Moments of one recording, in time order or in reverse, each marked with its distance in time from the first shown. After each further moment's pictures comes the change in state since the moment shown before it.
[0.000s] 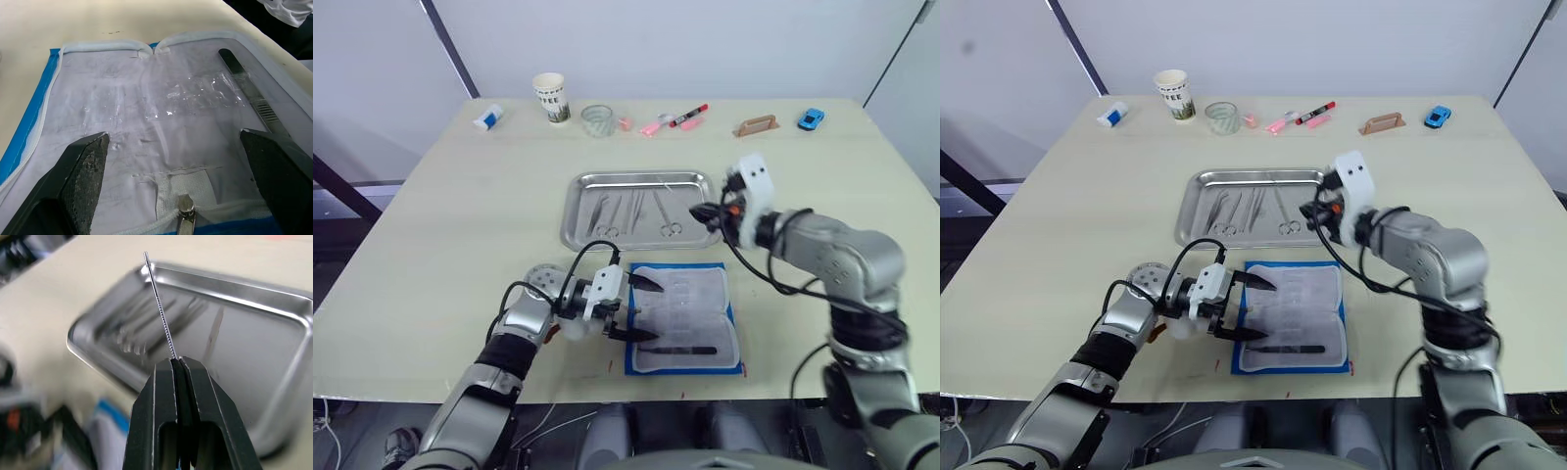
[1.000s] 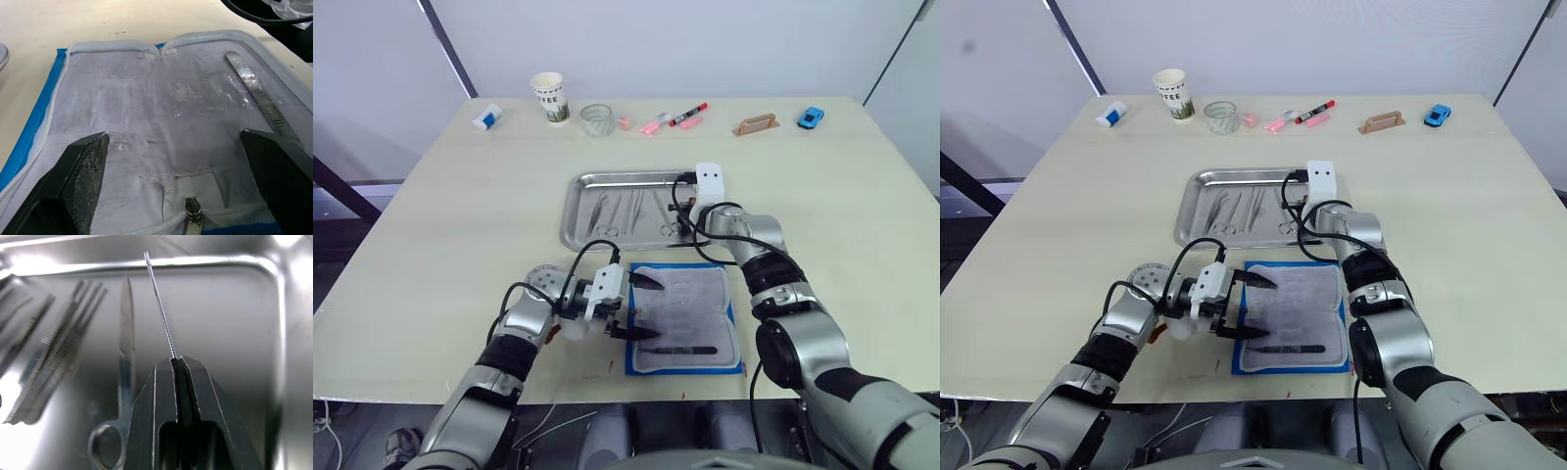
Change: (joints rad) left arm 0.007 -0.001 0.011 -0.013 0.003 0.011 0.019; right arm -0.248 0.237 -0.064 0.881 -0.251 -0.513 -0.244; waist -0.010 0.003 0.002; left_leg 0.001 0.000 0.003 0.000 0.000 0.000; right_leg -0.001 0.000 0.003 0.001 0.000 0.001
